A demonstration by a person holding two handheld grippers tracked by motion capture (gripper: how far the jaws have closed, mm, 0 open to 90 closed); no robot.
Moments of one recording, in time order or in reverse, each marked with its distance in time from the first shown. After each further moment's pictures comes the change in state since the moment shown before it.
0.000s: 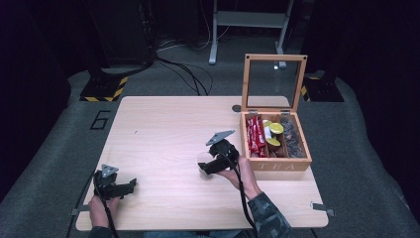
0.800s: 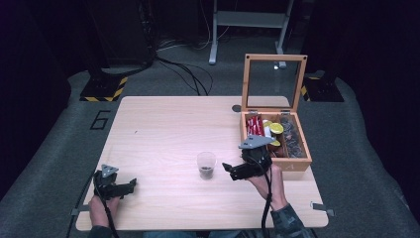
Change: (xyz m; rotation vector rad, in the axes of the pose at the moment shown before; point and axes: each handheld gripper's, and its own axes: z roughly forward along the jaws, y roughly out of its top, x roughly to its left) left arm 0.000 0.000 0.000 -0.001 -0.001 0.002; right arm -0.011 -0.040 -0.086 -0.149 -0.144 0.034
